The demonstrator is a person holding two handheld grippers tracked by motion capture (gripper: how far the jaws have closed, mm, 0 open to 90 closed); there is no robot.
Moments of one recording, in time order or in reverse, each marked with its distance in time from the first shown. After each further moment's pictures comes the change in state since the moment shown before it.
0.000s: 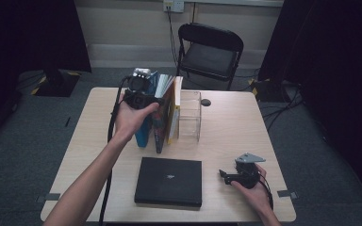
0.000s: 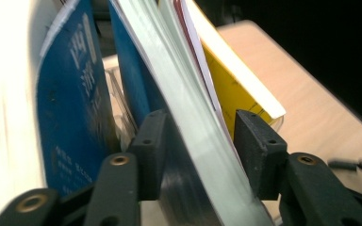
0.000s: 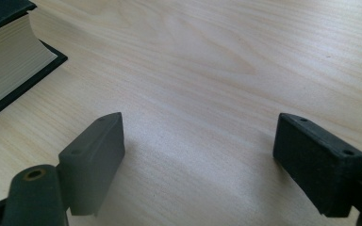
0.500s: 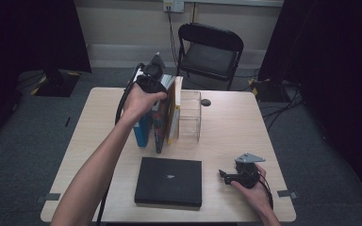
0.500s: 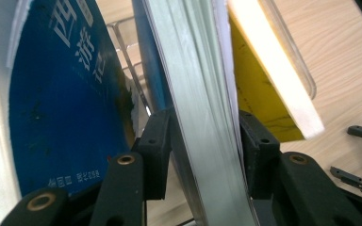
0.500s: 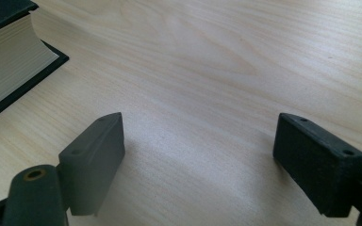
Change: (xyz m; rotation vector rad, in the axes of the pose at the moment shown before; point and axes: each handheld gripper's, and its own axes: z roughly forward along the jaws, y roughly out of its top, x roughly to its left) left arm -0.006 0.048 0.033 0.354 0.085 -0.067; right arm 0.000 0.000 0.000 -0.002 0.003 -0.004
